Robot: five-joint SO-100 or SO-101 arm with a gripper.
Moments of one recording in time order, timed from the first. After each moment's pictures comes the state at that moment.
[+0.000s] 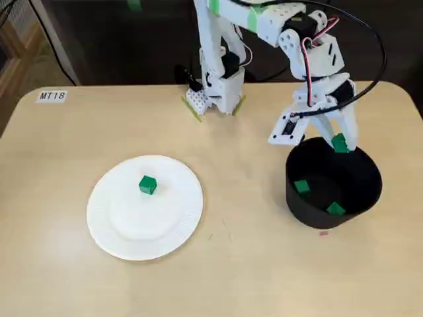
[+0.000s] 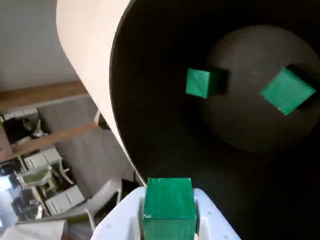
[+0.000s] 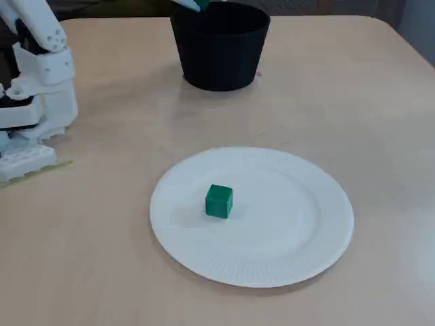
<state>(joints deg) -43.8 109.9 113.0 41.1 -3.2</state>
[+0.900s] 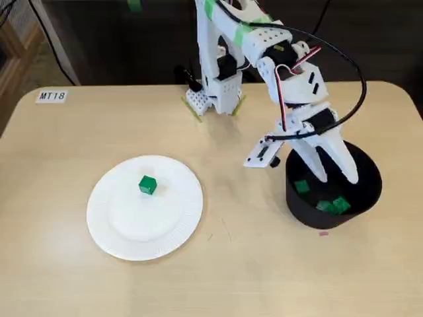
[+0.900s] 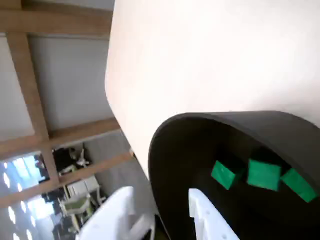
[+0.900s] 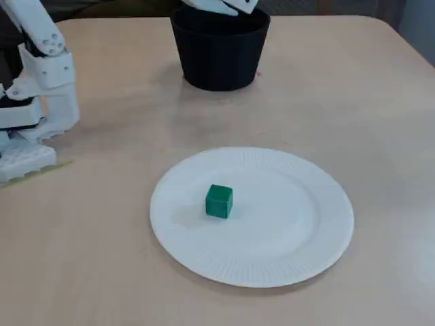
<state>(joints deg) -31.6 112.9 118.8 30.3 -5.6</state>
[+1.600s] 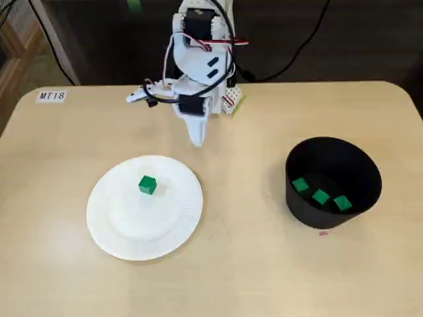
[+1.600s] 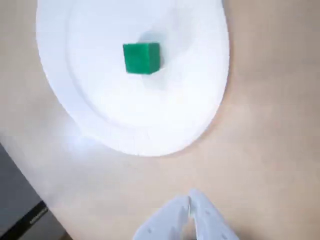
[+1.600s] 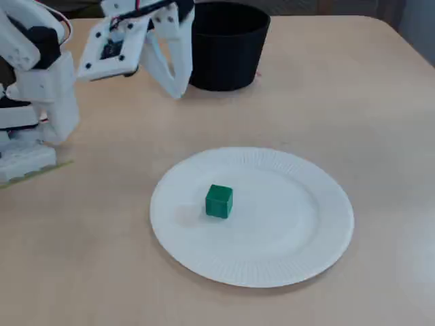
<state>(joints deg) 16.1 131.4 120.3 78.5 3.3</state>
